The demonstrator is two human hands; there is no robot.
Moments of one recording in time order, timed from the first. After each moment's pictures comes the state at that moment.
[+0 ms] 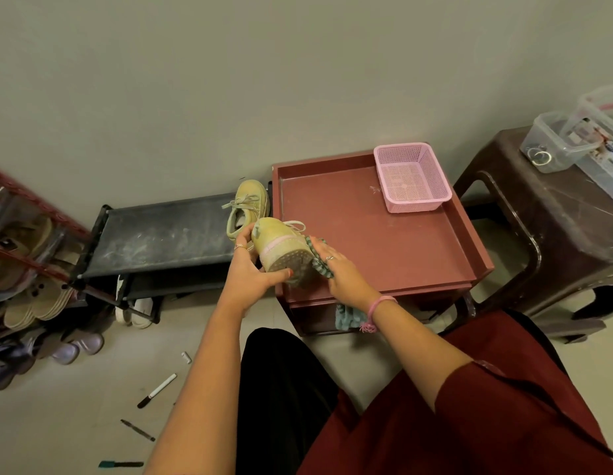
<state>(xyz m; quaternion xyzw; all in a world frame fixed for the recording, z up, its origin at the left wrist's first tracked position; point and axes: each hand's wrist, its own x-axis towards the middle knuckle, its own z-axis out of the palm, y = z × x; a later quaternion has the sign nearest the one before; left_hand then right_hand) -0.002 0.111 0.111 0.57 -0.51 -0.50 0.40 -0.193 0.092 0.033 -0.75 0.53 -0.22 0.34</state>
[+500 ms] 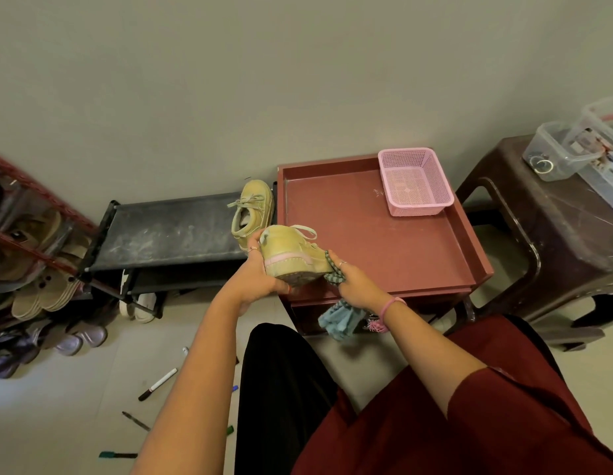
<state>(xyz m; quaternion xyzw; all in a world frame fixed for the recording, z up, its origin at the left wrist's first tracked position) 0.002 0.112 0.125 0.61 -0.50 -0.56 0.24 -0.210 0.099 0.039 -0.65 0.59 -0.13 0.47</state>
